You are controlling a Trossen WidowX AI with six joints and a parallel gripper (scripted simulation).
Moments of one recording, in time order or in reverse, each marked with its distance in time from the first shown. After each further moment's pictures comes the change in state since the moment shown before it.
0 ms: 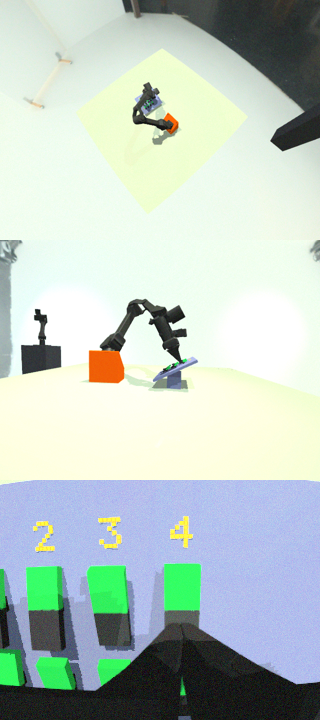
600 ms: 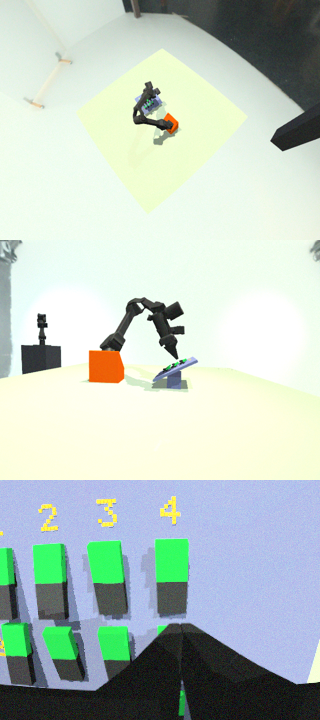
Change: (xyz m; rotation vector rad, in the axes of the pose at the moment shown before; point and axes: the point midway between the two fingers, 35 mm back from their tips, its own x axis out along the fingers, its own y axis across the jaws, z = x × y) arm -0.017 -0.003 -0.005 0.014 0.040 -0.002
